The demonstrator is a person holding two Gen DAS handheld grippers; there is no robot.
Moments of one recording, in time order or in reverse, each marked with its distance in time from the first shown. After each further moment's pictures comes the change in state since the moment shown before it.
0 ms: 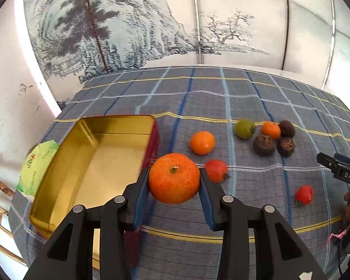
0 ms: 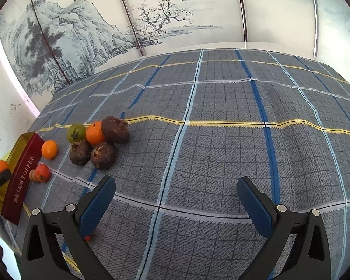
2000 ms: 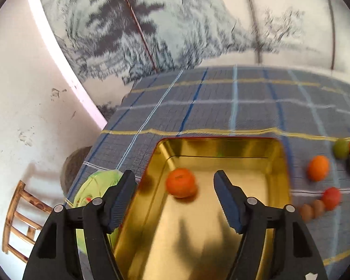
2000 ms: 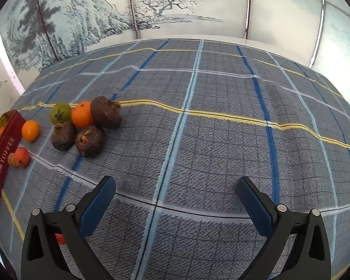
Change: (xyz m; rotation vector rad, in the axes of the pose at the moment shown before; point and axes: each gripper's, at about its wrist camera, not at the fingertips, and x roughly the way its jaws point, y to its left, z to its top) left arm 0.048 0.122 0.040 0.025 -0.009 0.237; right arm 0.018 0.018 0.002 -0.082 0.064 -0.061
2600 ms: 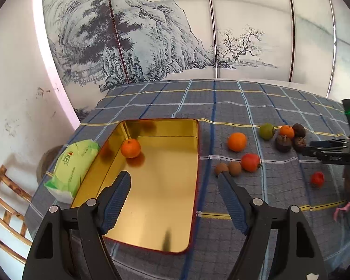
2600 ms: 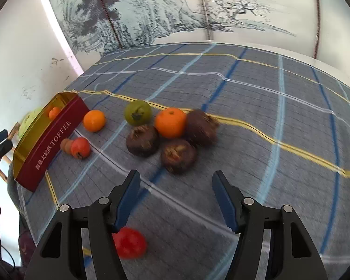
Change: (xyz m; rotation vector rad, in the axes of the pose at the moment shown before) left arm -0.099 -0.040 -0.060 -0.043 -0.086 -0.184; right arm 0.014 0.055 0.025 -0.214 0.019 0.312
